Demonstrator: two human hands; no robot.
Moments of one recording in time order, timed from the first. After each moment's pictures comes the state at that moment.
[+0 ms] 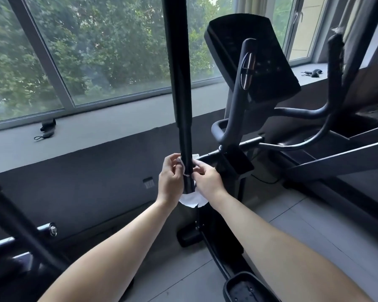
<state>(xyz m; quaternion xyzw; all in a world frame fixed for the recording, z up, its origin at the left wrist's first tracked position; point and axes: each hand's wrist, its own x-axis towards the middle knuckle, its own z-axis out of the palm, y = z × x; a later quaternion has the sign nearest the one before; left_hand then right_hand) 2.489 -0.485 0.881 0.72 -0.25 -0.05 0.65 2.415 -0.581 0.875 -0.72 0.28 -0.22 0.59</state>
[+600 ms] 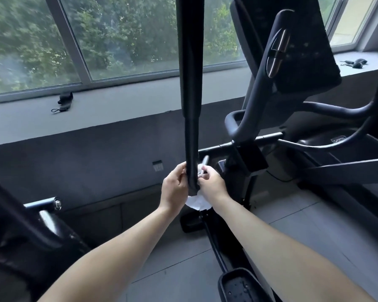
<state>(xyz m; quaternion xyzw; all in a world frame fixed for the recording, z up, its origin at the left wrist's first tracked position) 2.481 -0.487 0.835 0.74 -0.24 -0.07 0.63 2.423 -0.600 0.836 -0.73 0.30 -0.12 0.61</state>
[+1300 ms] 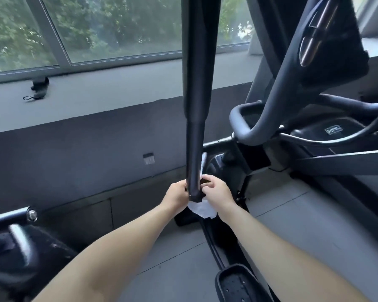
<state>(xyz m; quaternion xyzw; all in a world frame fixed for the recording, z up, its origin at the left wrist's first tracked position) 2.559 -0.529 0.745 0.81 -0.28 -0.24 0.44 2.453 -0.637 0.782 -0.71 0.37 -0.07 0.59</state>
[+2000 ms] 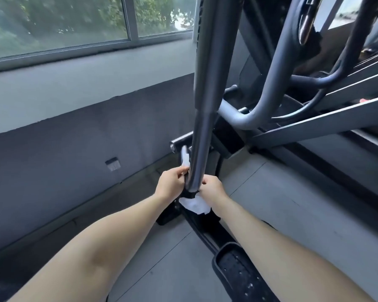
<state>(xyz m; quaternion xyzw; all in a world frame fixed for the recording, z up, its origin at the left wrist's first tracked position) 2.609 -0.547 0.737 0.80 -0.38 -0.24 0.38 2.464 -0.602 0.780 -0.69 0.46 -0.11 0.55</state>
